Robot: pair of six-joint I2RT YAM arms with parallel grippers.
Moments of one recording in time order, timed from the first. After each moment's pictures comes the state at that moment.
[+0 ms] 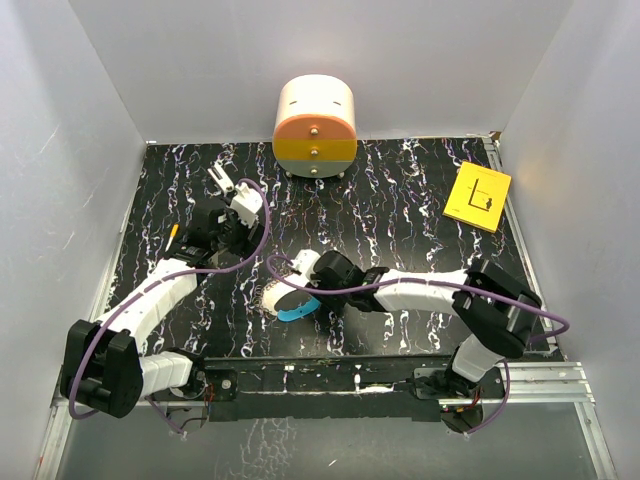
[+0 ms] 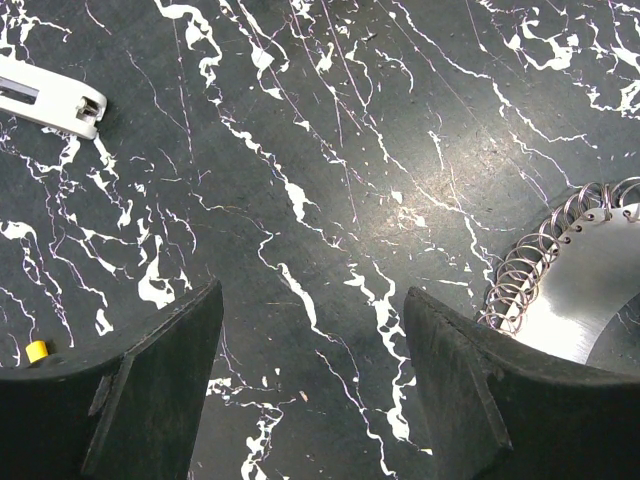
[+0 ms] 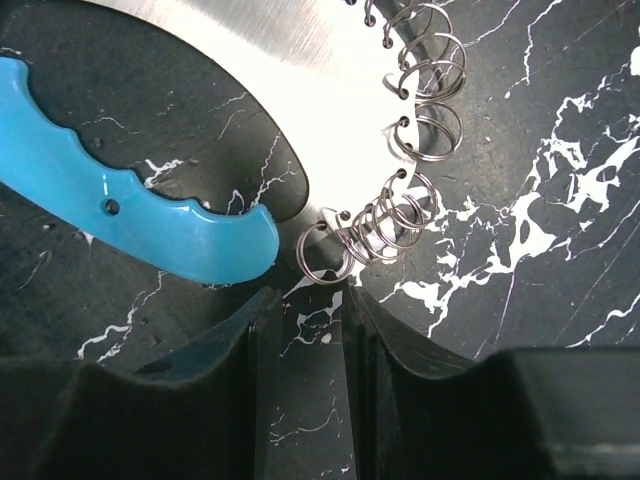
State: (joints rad) left arm -0.32 1.20 0.75 -0.14 0.12 0.34; right arm 0.98 1.59 0.82 -0.10 0.09 -0.10
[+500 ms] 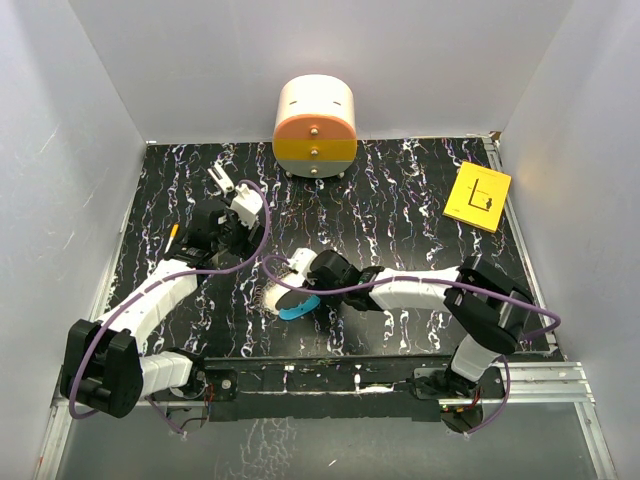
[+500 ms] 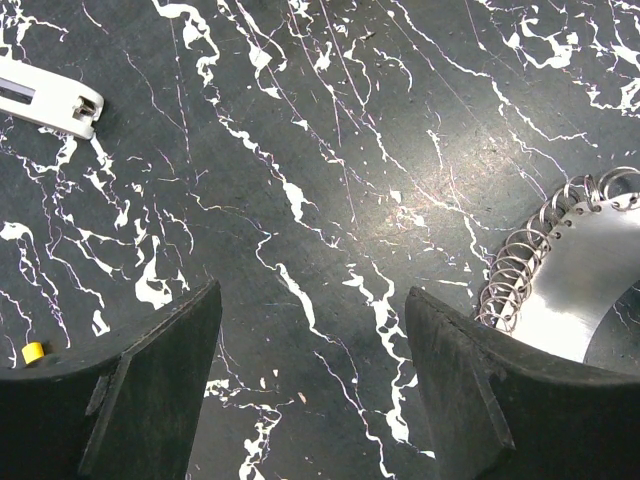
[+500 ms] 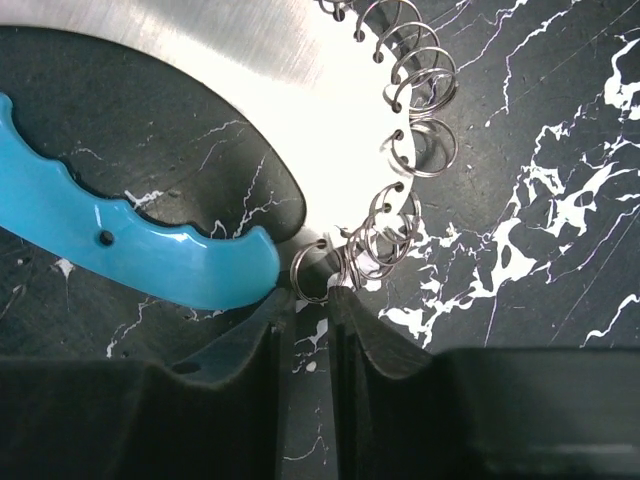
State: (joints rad) left arm -0.32 1.20 0.74 -0.13 0.12 0.34; right arm 0.98 1.64 0.84 -0.06 0.12 -0.13
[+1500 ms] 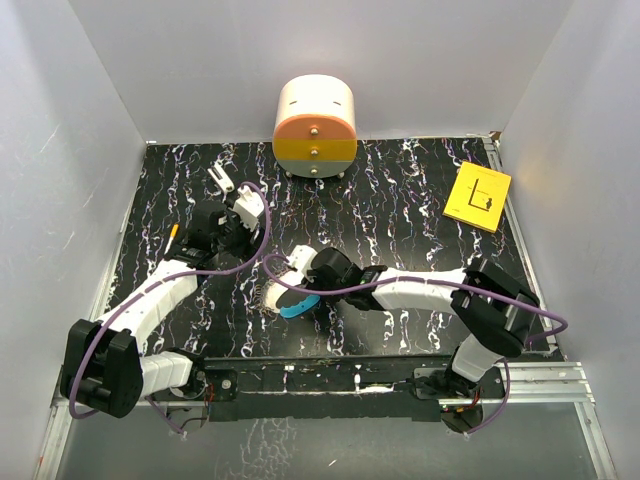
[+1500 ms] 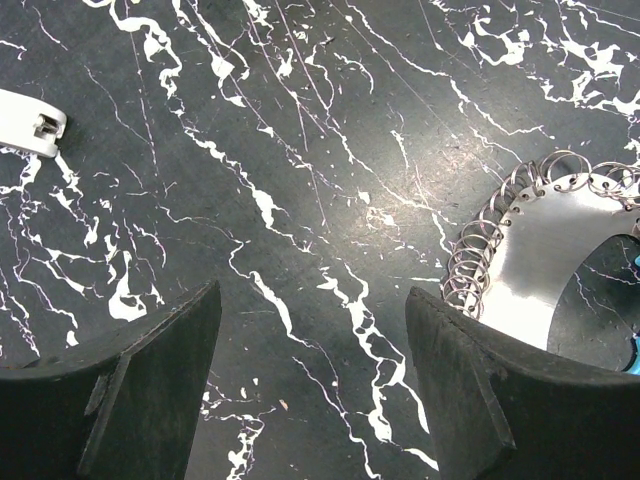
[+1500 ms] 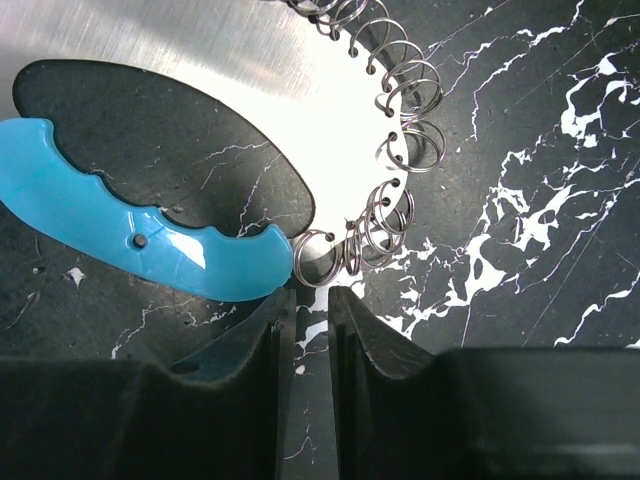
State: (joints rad) left arm -0.32 1.20 0.73 -0.13 0.19 0.35; right arm 0.98 1.61 0.84 -0.04 0.13 -0.15
